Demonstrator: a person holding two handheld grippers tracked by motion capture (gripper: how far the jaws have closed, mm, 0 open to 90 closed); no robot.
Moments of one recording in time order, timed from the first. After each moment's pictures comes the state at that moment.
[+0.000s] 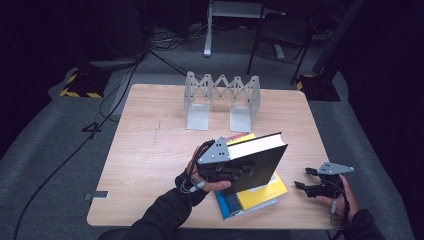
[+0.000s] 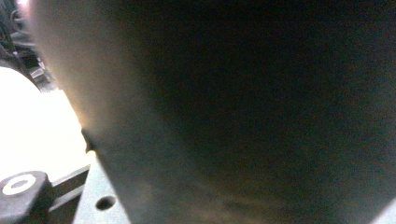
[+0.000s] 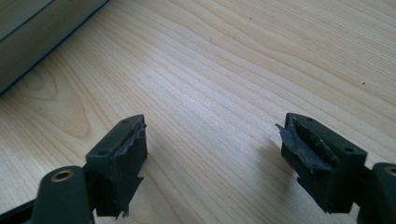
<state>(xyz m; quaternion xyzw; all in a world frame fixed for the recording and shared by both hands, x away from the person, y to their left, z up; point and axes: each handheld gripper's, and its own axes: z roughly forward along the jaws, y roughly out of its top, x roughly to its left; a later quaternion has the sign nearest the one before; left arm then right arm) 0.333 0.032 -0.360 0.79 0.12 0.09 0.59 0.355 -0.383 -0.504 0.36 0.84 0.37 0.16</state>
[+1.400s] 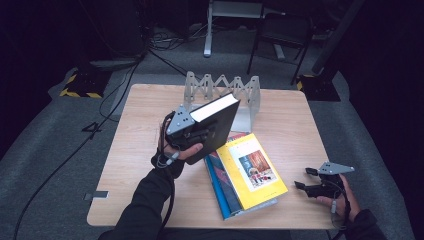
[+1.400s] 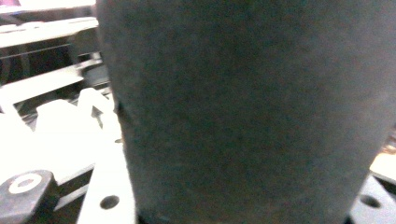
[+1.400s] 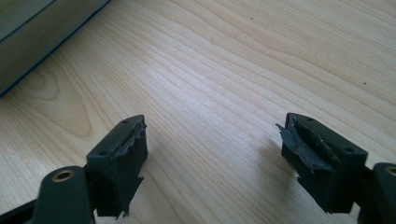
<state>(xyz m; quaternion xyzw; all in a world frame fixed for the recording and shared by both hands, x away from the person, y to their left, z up) 0.396 0.114 -0.344 0.73 0.28 0.24 0.57 0.356 -0.384 -0.505 0.36 0.84 0.37 0.16</state>
